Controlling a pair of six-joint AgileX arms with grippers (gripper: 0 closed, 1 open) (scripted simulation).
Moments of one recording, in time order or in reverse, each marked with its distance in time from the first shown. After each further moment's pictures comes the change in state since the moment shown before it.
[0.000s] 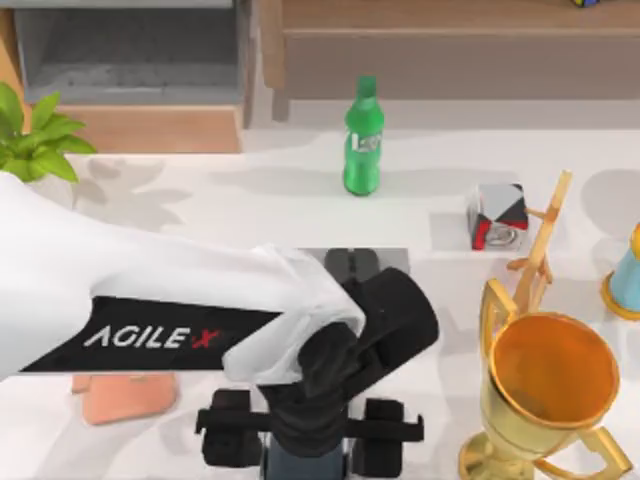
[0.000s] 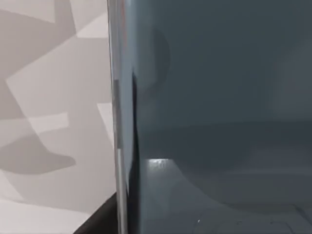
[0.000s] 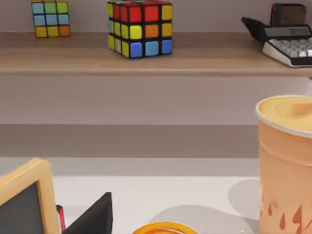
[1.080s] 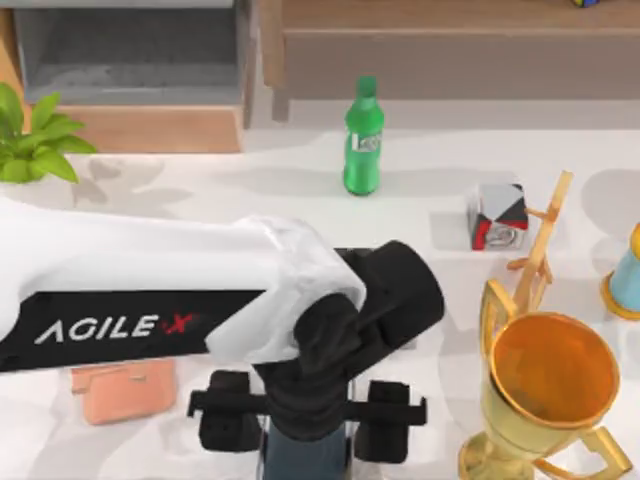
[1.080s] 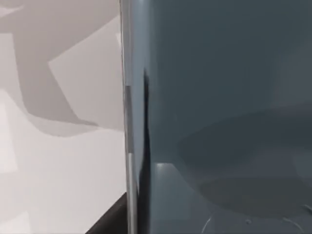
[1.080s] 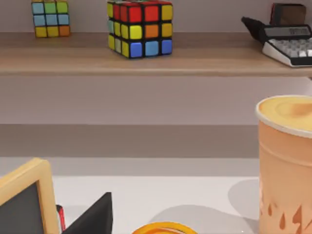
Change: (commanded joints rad) left arm -0.003 -0.090 0.061 -0.134 -0.018 0.003; right arm 0.000 0.000 0.000 0.000 0.000 0.000
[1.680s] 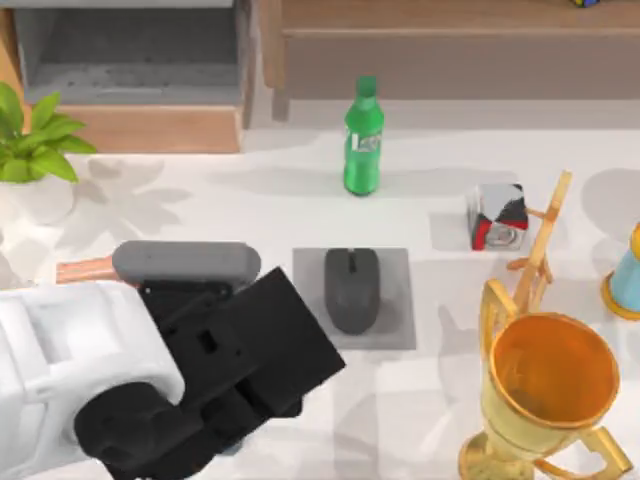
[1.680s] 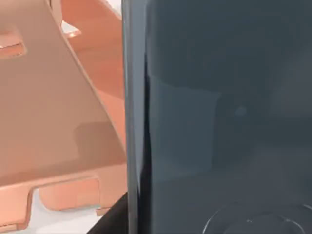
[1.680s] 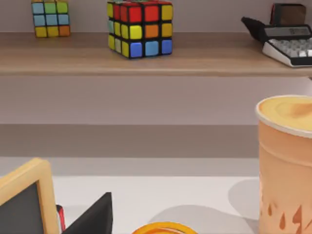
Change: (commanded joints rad) left arm -0.073 -0.493 -0.260 0.024 -0.560 -0.068; right arm 0.000 0.000 0.000 0.000 0.000 0.000
